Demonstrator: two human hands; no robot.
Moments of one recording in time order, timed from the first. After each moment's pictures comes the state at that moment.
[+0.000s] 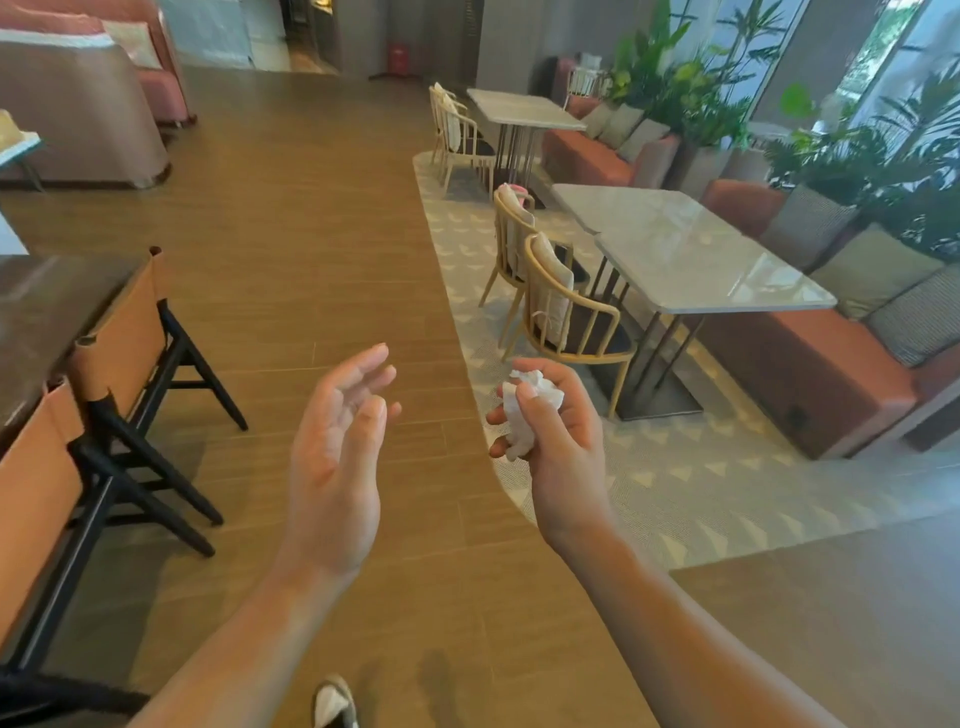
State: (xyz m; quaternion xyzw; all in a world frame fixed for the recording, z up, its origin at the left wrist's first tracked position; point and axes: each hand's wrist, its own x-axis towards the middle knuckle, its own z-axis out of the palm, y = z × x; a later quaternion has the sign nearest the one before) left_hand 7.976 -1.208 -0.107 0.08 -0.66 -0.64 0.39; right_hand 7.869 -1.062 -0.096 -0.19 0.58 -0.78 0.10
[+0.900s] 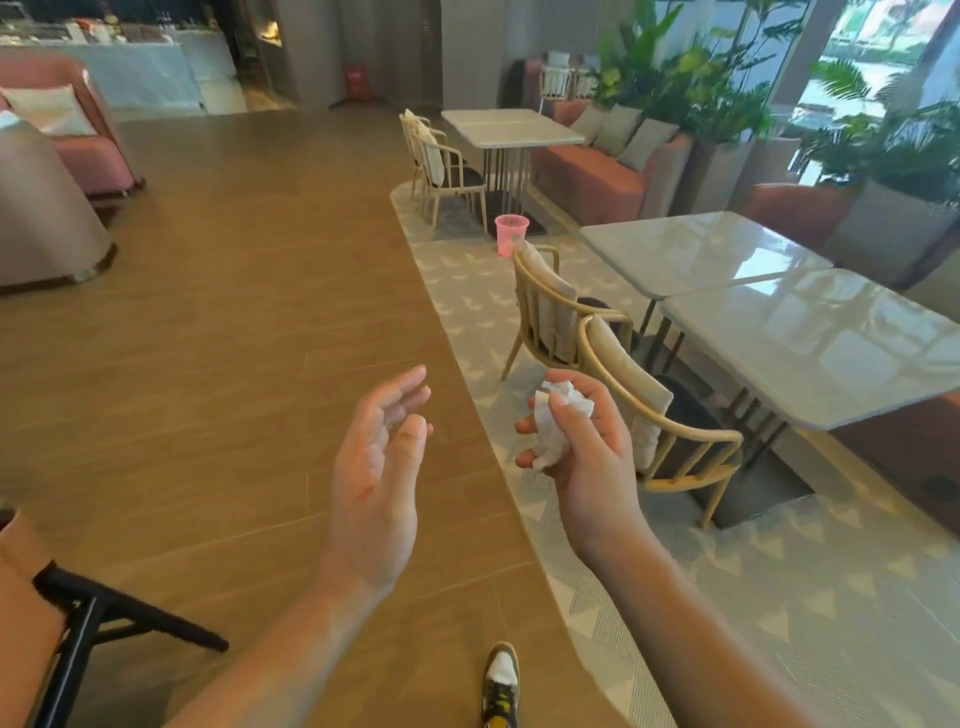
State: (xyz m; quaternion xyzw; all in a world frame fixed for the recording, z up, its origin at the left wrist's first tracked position) left_hand 7.442 -1.619 -0.113 0.05 -0.69 -0.64 0.33; right_hand 7.347 -1.463 -0.117 -0.12 0.58 -0.81 0.08
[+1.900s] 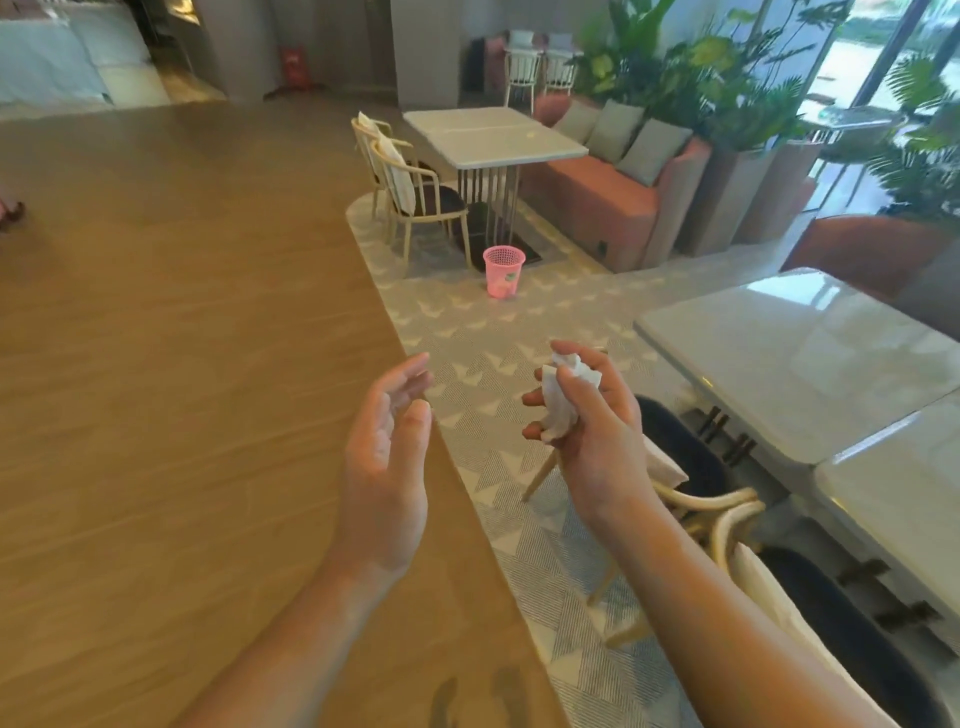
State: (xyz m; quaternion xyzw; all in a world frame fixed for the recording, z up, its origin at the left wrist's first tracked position) left_hand 6.740 -2.026 -0.102 0.02 -0.69 -0.66 0.31; right_hand 6.653 -1.861 -0.096 -0.08 0.57 -0.82 0.04
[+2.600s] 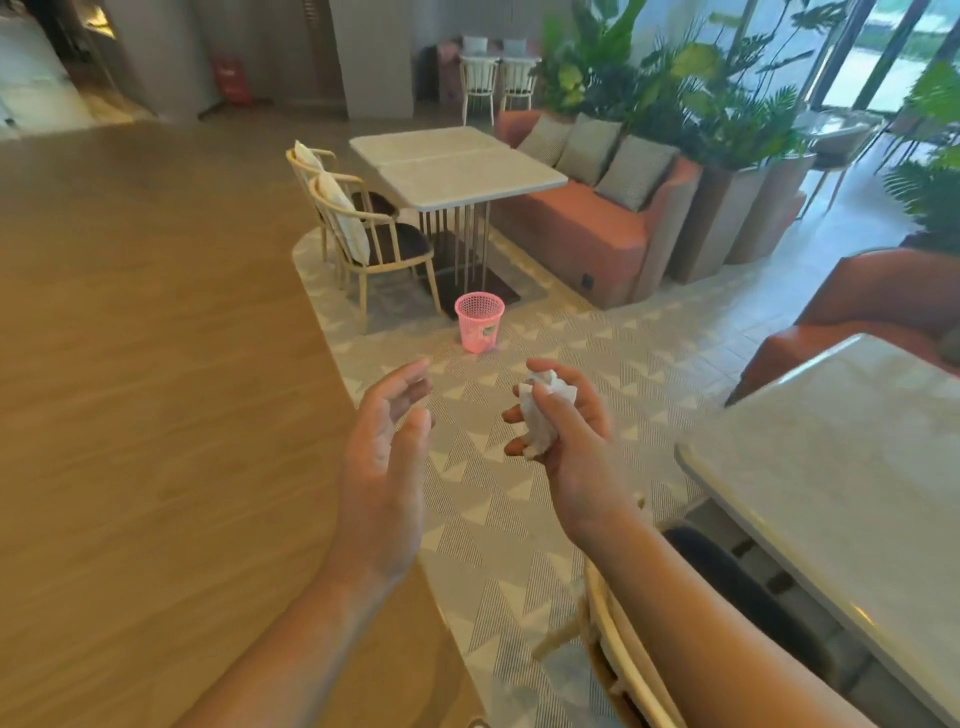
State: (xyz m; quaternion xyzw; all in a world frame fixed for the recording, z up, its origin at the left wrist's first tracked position) left_hand 6.232 -2.164 -0.108 0.00 -0.70 -0.67 0.26; right_hand 6.170 -2.002 -0.105 -0.07 0.57 -0.82 0.04
